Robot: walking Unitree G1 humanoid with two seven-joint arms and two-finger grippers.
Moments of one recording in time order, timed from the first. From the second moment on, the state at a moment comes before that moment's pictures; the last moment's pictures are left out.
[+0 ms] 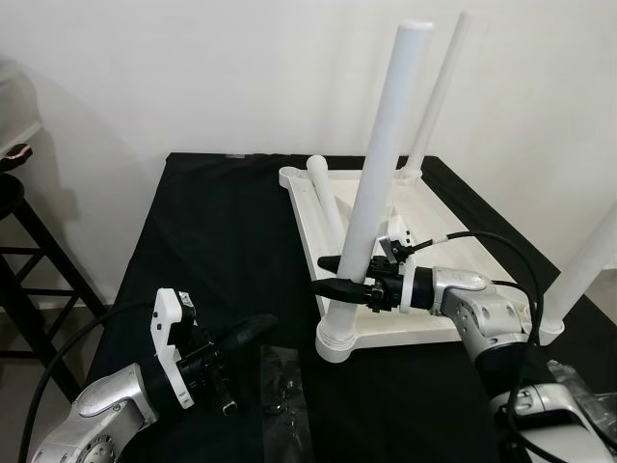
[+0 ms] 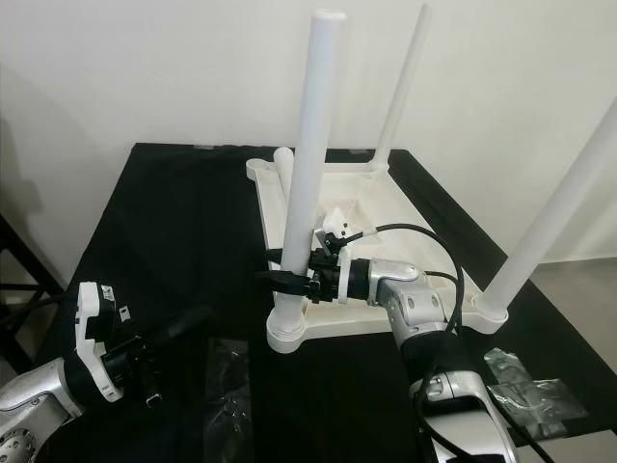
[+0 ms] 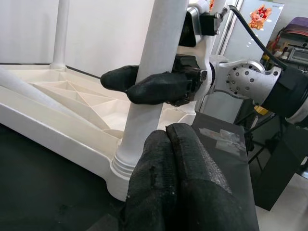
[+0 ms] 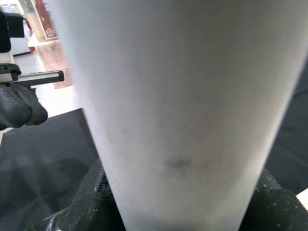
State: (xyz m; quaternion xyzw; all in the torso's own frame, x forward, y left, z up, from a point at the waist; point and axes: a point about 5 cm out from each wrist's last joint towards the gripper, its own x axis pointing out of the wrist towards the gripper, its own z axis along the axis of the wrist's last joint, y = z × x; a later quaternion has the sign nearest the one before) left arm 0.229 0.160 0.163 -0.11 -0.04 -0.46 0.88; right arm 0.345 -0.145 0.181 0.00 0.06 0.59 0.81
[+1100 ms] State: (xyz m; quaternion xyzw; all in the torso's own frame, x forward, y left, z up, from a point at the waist) left arm 0.227 0.163 0.166 -0.10 -0.04 -0.46 0.88; right arm 0.284 -0.084 0.139 0.10 0.07 0.28 0.95
